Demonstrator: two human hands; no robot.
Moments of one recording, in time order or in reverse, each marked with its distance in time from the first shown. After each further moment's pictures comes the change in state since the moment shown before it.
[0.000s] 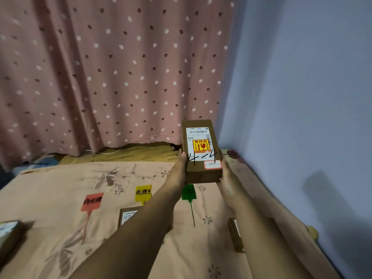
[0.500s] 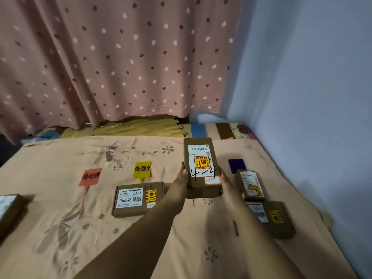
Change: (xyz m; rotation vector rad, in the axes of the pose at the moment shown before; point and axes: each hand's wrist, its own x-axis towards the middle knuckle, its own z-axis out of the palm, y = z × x) left_hand 0.030 -0.135 -0.008 0.157 0.037 -0.250; right_hand 0.031 0.105 -0.023 -0.070 -0.077 0.216
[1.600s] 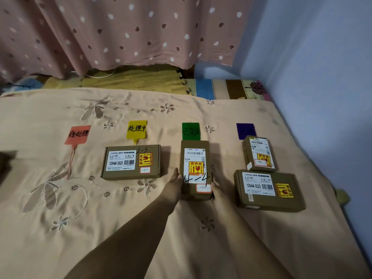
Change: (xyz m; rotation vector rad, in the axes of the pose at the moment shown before) left_hand 0.018 -0.130 -0.019 0.028 0.142 -0.320; right_hand 0.058 0.166 0.031 0.200 -0.010 0.184
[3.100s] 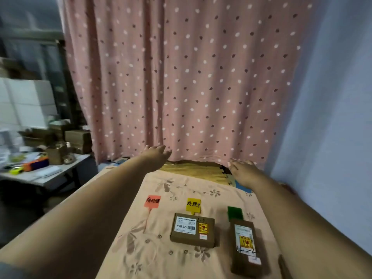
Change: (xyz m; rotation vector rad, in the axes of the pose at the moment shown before) left_hand -0.275 0.271 -0.274 1.462 0.586 0.505; right_hand -0.211 -0.318 0.153 -1.535 0.105 -0.742
